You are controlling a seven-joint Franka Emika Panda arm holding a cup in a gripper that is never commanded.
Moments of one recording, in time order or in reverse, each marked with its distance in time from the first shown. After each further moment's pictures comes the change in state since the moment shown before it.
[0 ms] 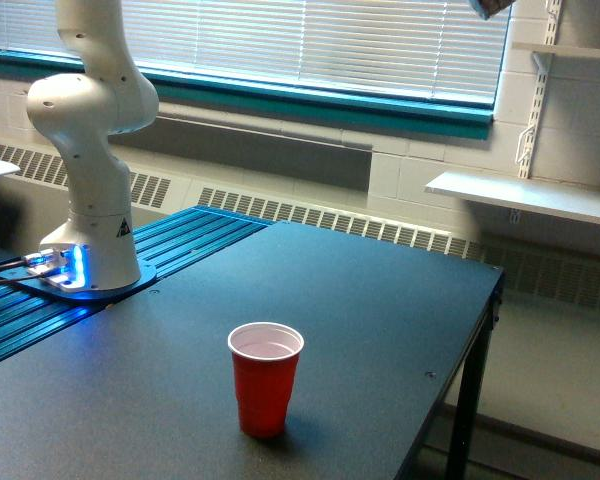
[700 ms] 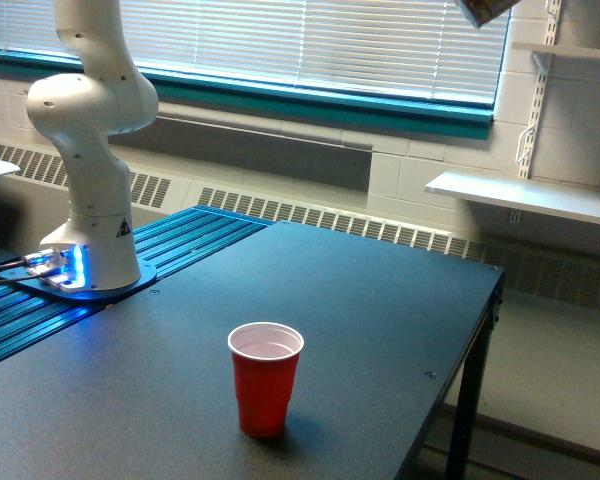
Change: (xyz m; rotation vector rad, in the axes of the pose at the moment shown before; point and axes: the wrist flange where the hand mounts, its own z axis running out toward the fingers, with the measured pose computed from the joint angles) arm -0.009 0.022 0.004 -0.004 0.006 0.007
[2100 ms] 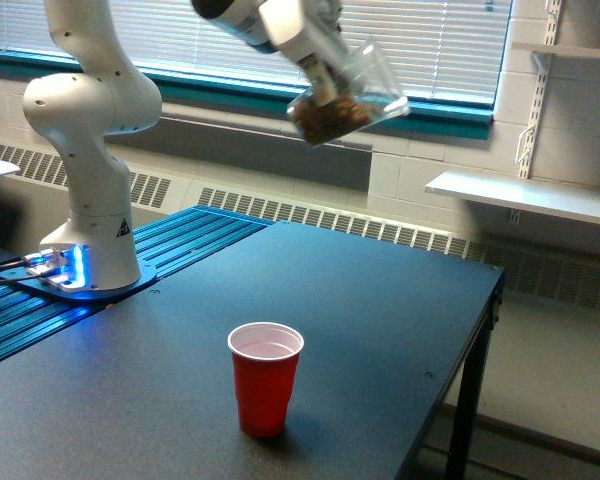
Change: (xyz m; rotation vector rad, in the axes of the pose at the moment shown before) arm -0.081 0.232 0.031 -0.293 -0.056 0.089
